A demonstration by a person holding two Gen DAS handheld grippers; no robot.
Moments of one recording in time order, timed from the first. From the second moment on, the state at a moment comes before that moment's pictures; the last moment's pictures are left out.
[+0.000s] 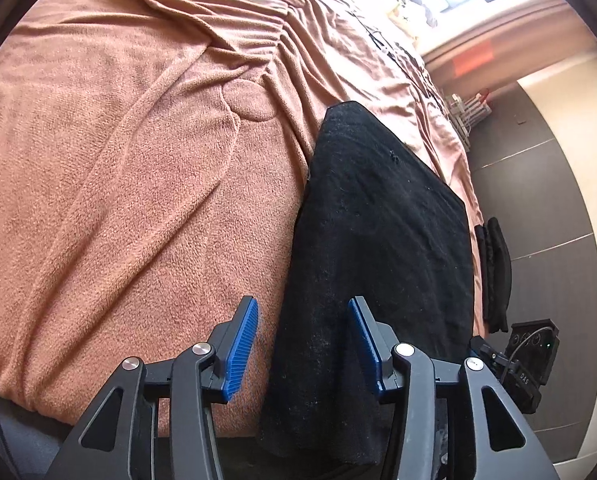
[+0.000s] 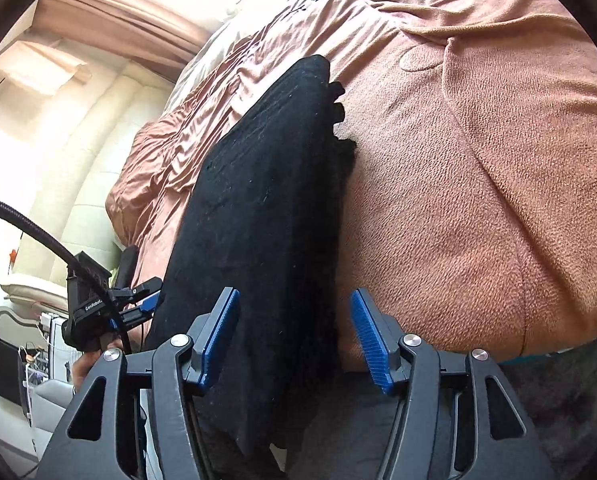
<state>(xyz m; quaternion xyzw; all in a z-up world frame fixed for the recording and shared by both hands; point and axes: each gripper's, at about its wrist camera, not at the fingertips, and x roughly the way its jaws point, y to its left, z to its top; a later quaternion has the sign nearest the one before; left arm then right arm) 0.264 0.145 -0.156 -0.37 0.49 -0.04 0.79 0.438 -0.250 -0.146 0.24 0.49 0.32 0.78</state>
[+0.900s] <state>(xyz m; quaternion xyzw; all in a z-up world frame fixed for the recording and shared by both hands) 0.338 0.130 -0.159 -0.32 0.51 -0.03 0.79 0.490 -0.242 -0.170 0.30 0.45 0.35 0.77</state>
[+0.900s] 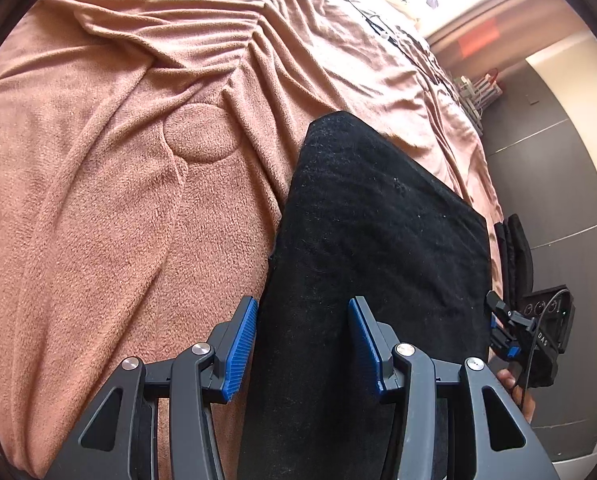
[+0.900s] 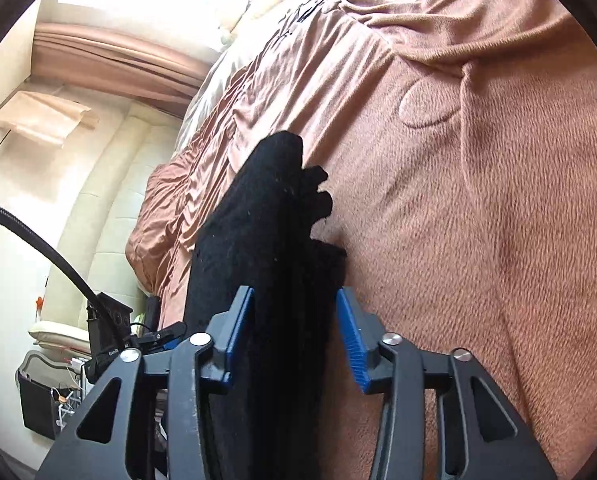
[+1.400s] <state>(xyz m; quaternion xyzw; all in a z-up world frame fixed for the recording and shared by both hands) 0.343 0.129 -0.165 -0.31 0.53 0.00 0.79 0.523 -0.221 -0.176 0.28 0.47 0.37 0.75</state>
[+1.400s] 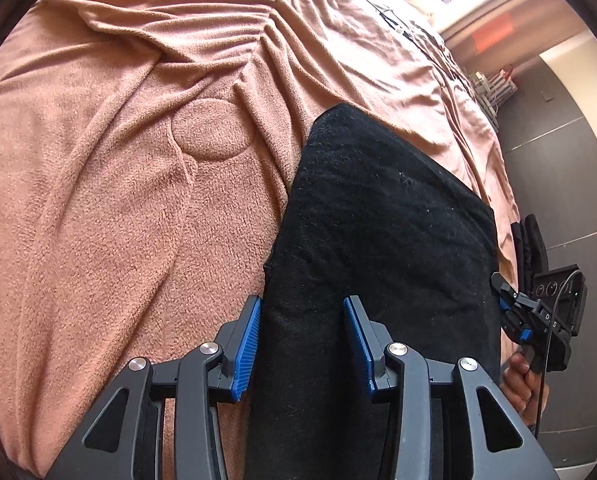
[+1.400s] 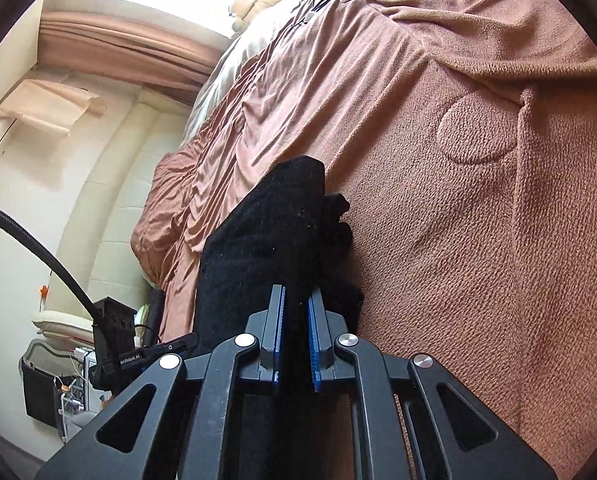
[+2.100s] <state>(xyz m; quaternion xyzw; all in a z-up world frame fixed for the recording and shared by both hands) 0.339 0.129 -0.162 -0.31 0.53 -0.02 0.79 0.526 -0.214 -0.191 0.30 0.55 0.39 0.68</state>
